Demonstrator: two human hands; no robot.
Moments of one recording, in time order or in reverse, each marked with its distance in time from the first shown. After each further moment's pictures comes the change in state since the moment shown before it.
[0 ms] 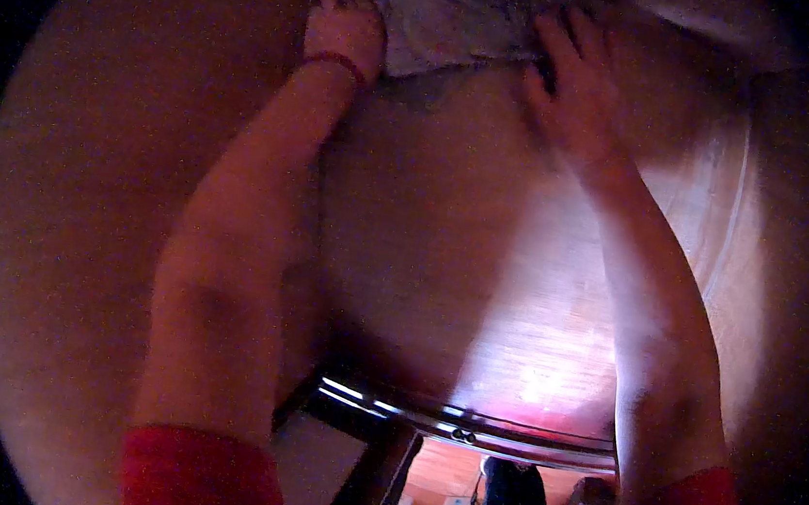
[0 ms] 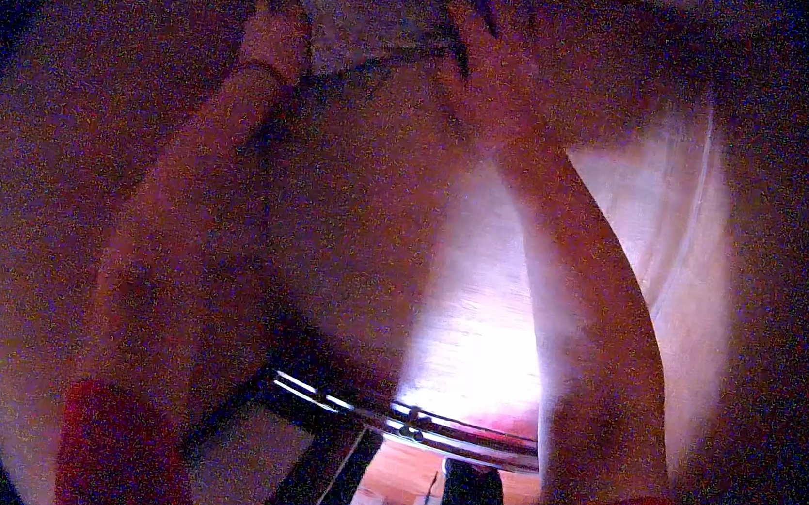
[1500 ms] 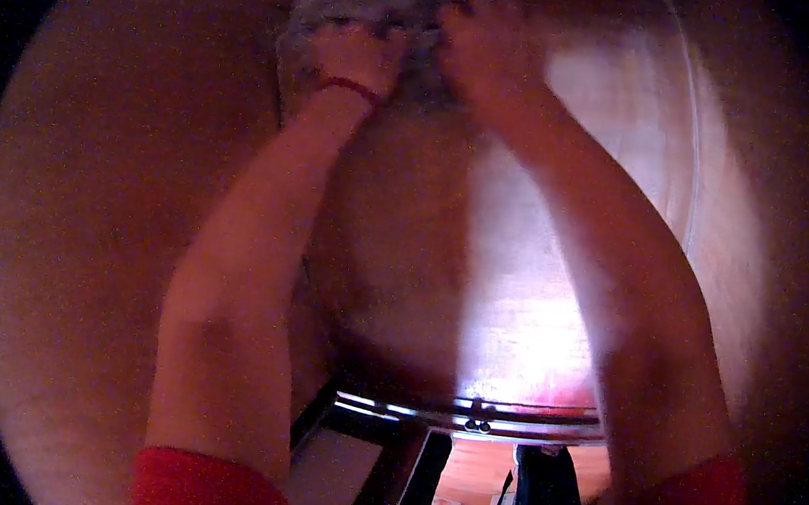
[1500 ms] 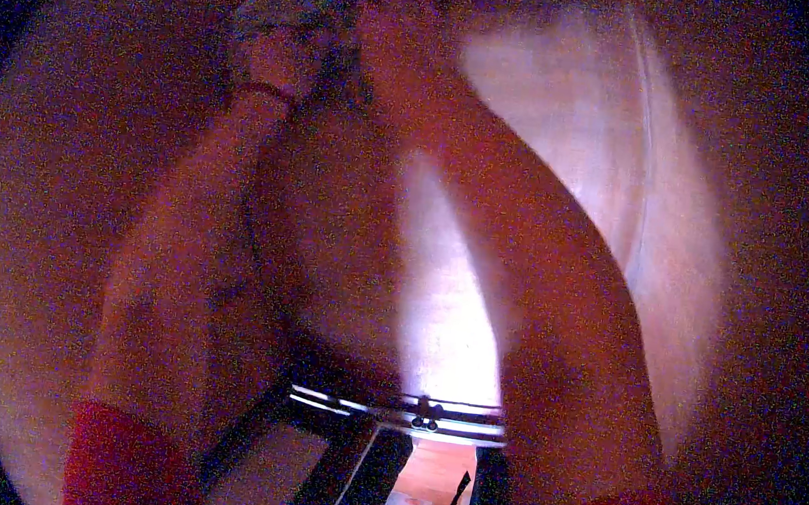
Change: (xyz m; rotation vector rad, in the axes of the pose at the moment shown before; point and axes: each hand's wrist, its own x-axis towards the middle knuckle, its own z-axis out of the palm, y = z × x) left_hand 0.008 0.068 0.013 -0.322 0.000 0.146; right_hand 0.013 0.004 0.025 -0.255 -0.066 0.019
